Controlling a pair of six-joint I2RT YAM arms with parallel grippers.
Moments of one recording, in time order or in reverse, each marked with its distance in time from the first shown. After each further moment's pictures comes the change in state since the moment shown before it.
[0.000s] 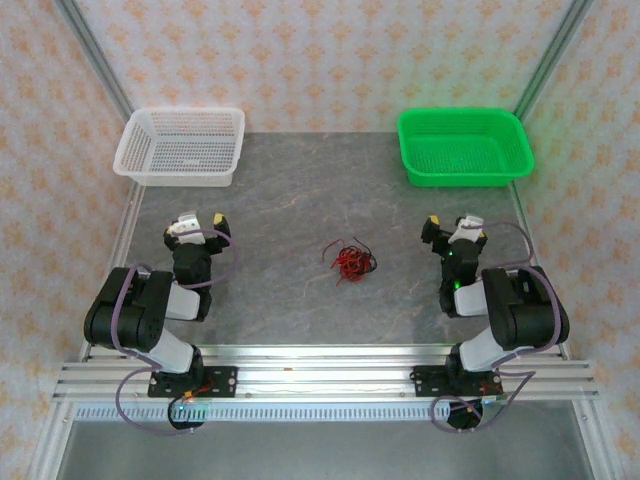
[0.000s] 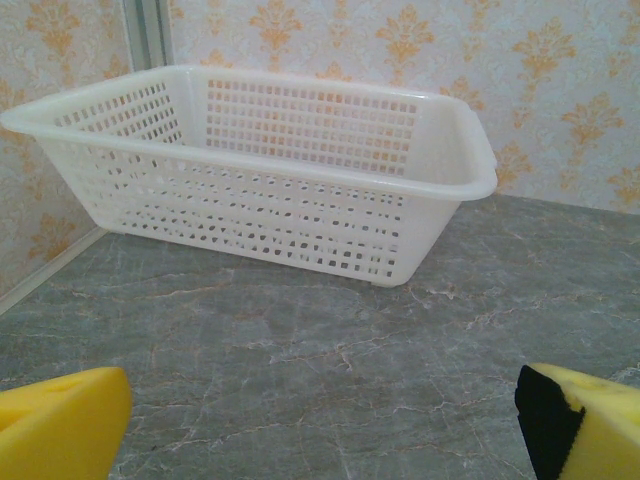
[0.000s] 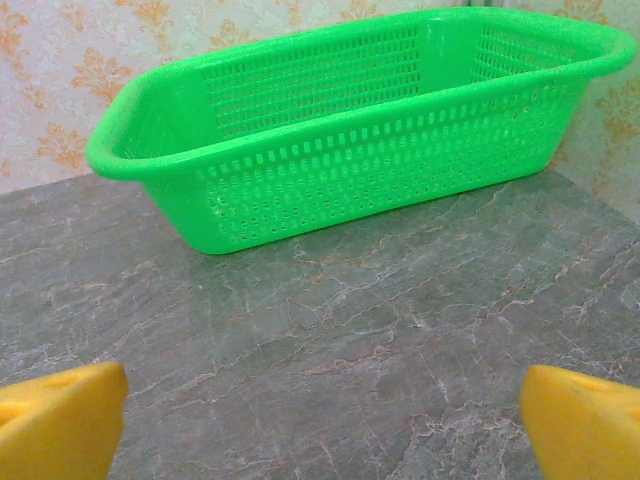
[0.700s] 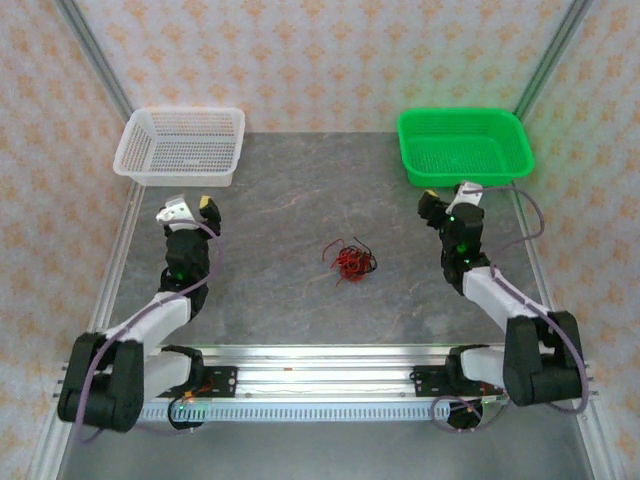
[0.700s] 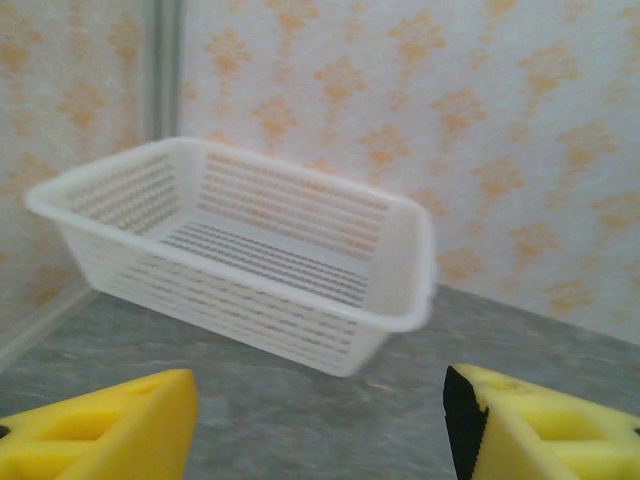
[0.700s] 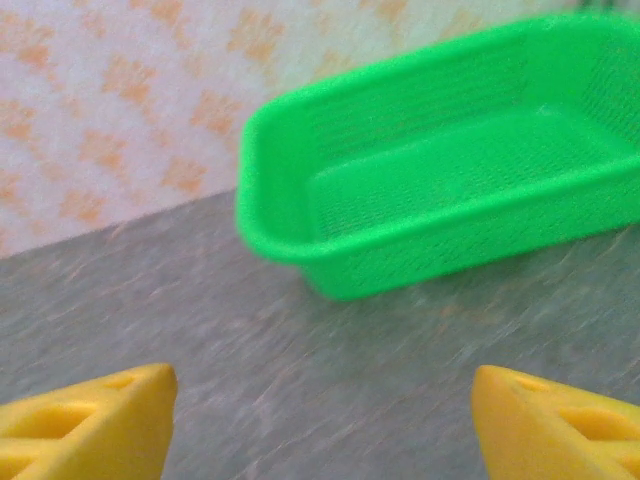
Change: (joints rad) left arm -0.121 -0.460 0.153 -0.560 -0.121 -0.149; right arm 0.082 -0.334 0.343 -0.790 -0.114 0.140
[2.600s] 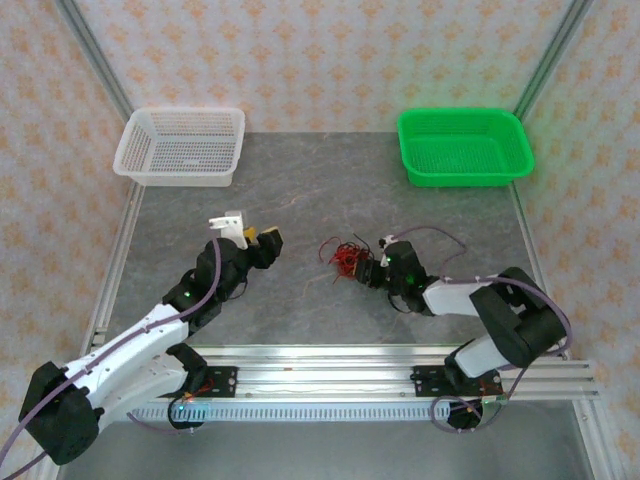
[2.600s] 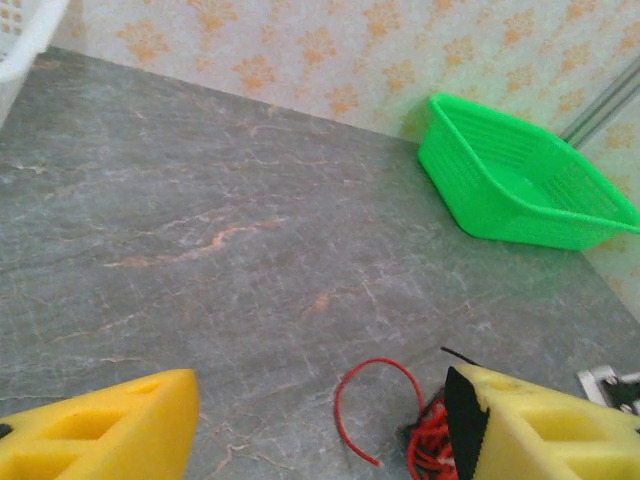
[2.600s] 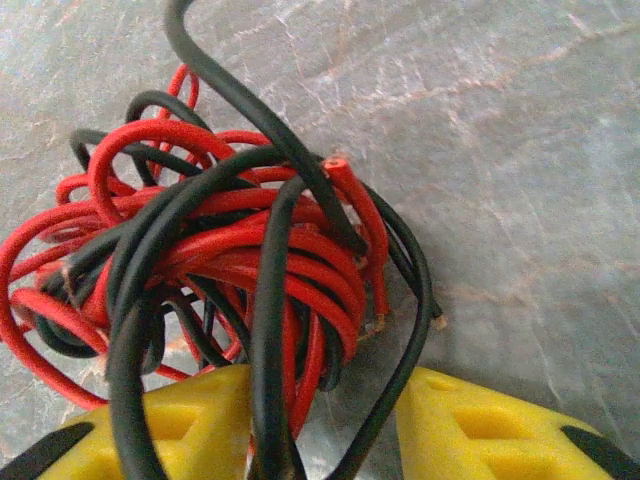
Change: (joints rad) left arm -0.438 -0.194 0.140 -0.585 0.171 -0.260; right arm 0.430 0.305 -0.174 0.101 -0.294 0.331
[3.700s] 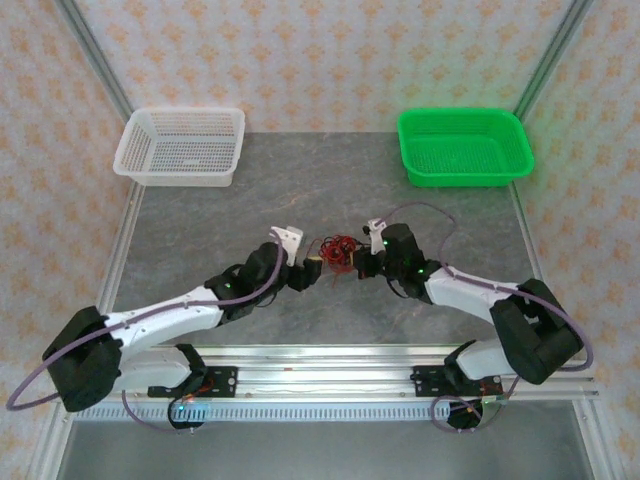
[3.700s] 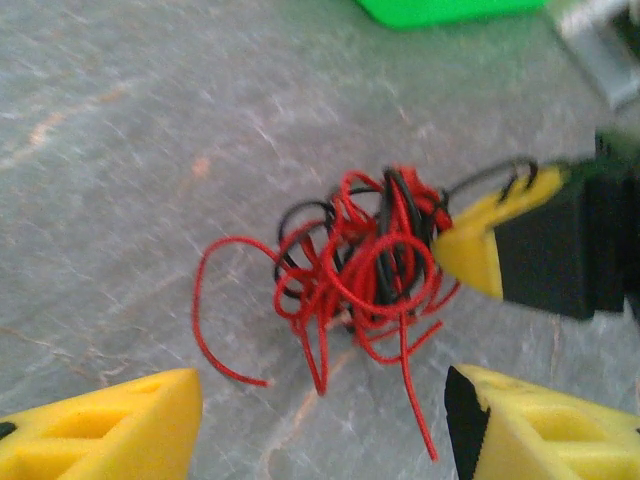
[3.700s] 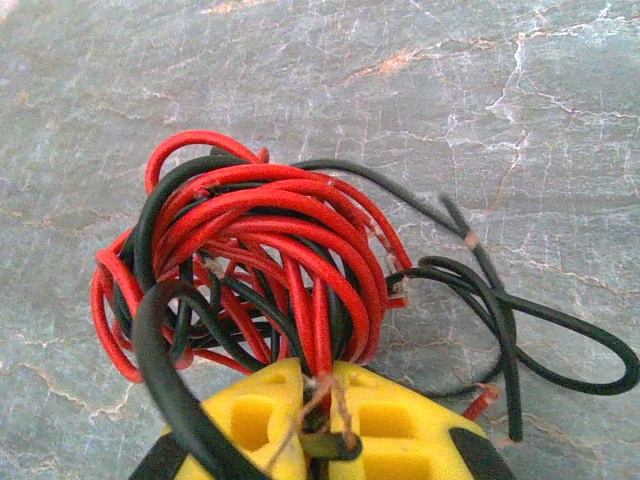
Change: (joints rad) left arm -0.243 0.320 0.099 -0.025 0.049 0.170; right arm 0.012 -0.133 0.179 -0.303 -0.053 -0.342
